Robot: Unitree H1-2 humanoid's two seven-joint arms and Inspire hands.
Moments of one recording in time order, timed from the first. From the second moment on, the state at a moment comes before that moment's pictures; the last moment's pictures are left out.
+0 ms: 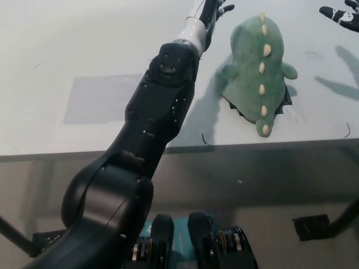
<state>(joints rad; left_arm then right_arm) -1.29 -0.10 0.06 1.17 -0.09 -0.11 0.04 -0.97 -0.46 -0.07 0.76 0.18 0.02 0.28</state>
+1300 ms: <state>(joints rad) -1.18 -0.08 0.08 1.30 -0.09 -0.17 0.08 -0.89 -0.41 -0.13 0.87 0.17 0.01 0.27</state>
